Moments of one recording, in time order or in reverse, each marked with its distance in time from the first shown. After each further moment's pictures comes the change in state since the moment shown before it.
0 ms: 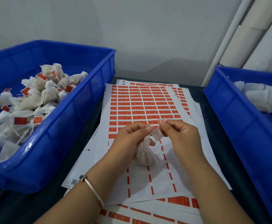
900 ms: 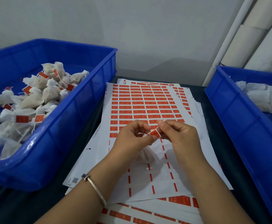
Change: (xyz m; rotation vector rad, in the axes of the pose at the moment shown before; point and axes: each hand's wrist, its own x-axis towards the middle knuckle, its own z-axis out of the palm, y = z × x) left_hand 0.002 -0.005 0.001 0.168 0.100 0.019; right_hand -0.001 0.000 0.005 0.115 -0.028 0.049
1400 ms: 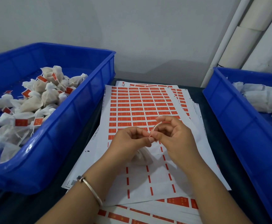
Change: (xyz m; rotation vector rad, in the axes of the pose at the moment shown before) left_hand 0.003 0.000 -0.007 0.088 -0.076 -0.032; right_hand 0.004 0.007 -0.004 -0.121 -0.115 -0.094
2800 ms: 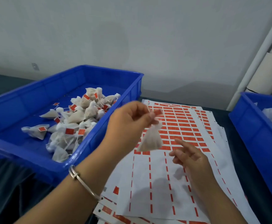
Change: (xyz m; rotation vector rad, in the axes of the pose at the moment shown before) left_hand -0.045 0.094 -0.055 0.184 0.299 0.464; right_hand -0.002 0.013 0.013 0.181 -0.042 0.130
